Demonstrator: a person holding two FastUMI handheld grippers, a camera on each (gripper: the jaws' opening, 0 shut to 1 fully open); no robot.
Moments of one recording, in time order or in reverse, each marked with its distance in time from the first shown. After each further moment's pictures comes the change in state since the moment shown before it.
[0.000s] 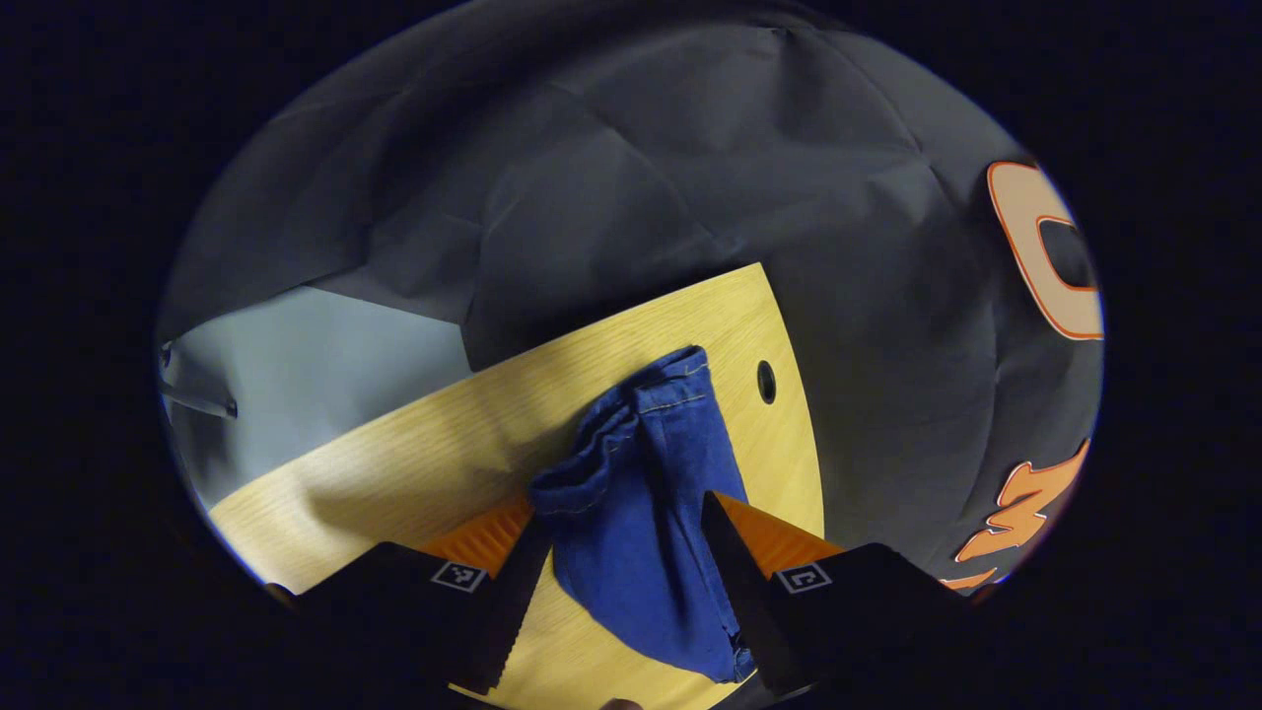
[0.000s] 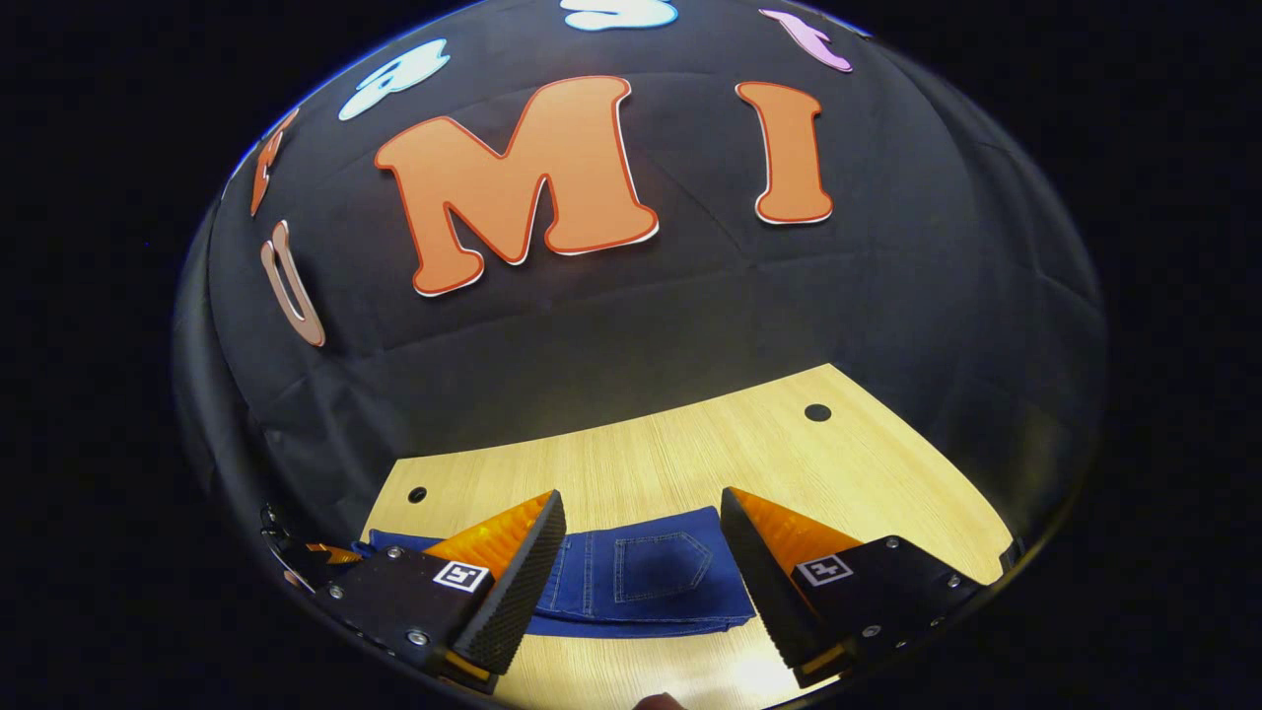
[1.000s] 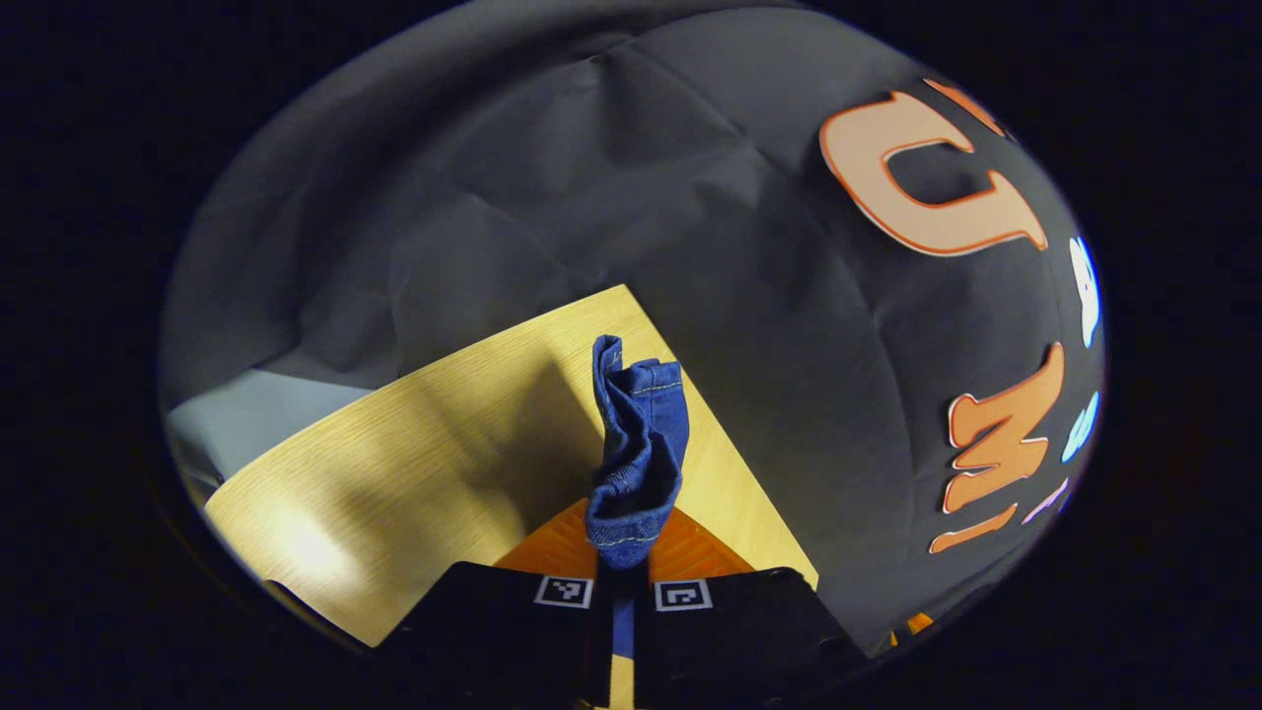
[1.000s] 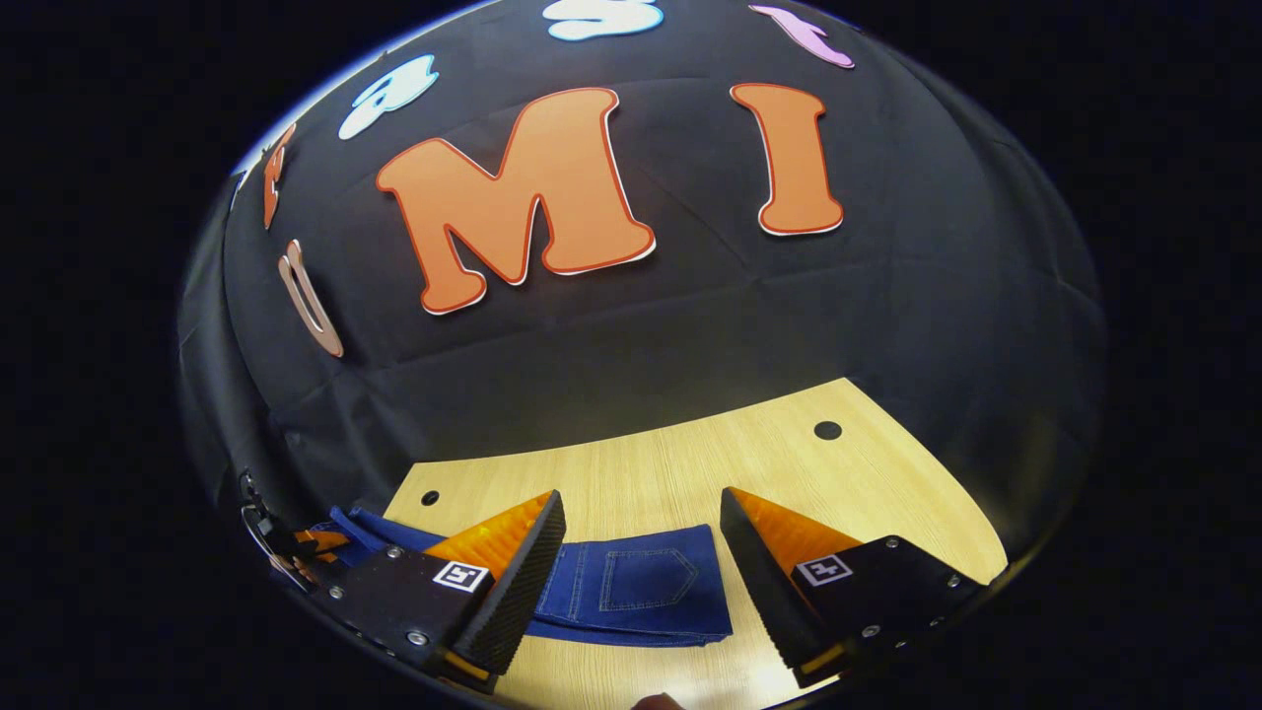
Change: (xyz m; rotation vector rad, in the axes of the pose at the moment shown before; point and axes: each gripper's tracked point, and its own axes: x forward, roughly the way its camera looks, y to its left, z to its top) left arm -0.082 -0.113 -0.026 0.252 -0.153 -0.127; right arm 0.005 -0.032 0.027 -0.011 -0.013 0.108
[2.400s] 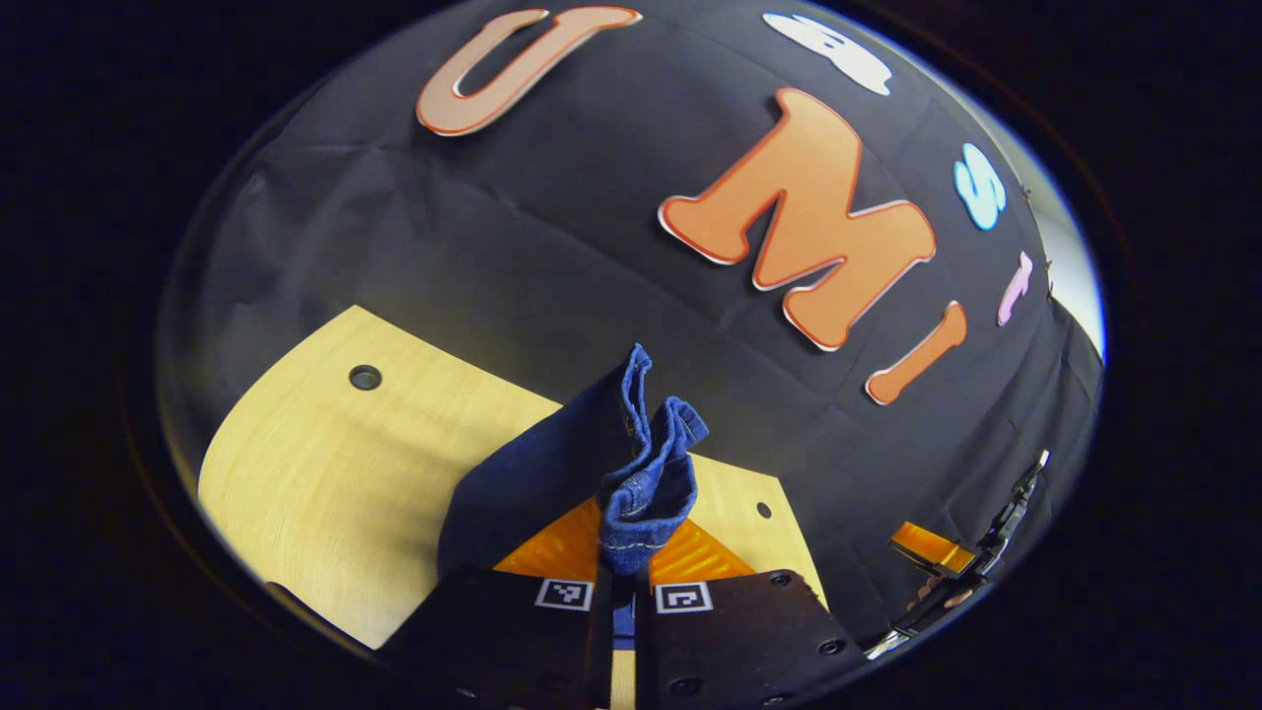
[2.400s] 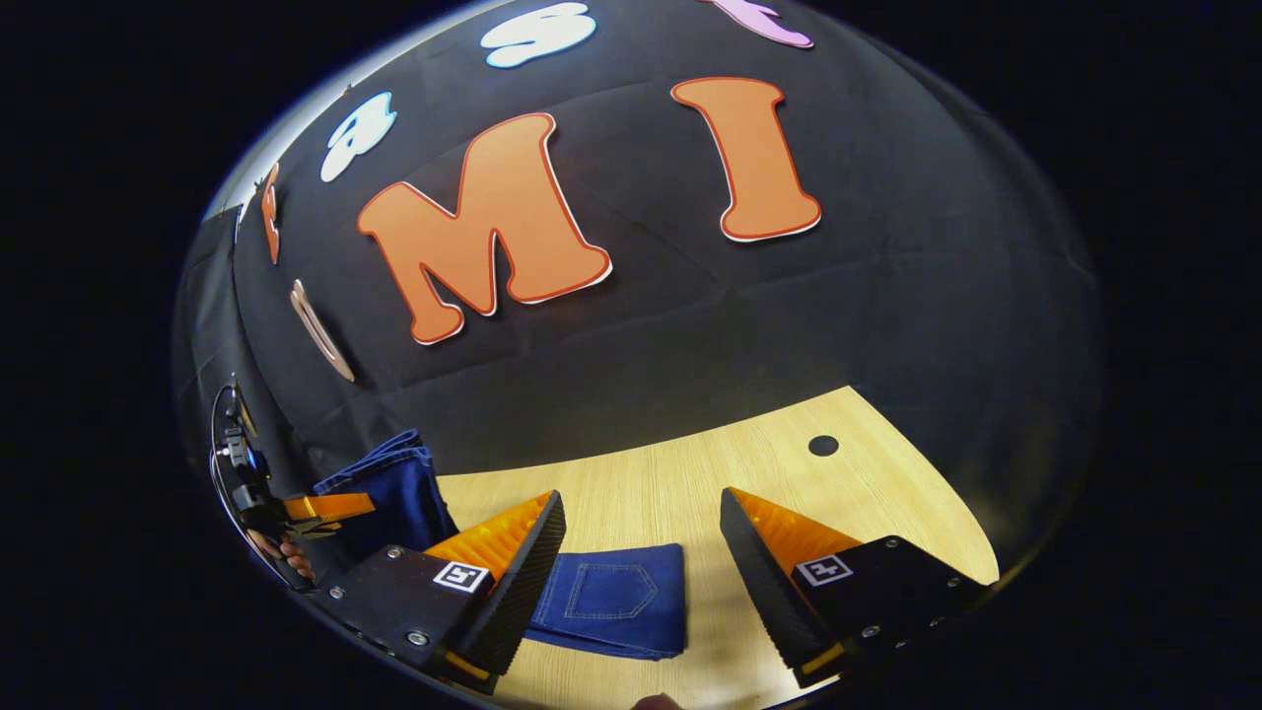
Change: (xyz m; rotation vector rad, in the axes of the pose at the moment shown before) left arm -0.015 -0.307 -0.178 0.505 0.073 -0.281; right arm 0.007 -0.075 0.019 0.037 -0.028 0.094
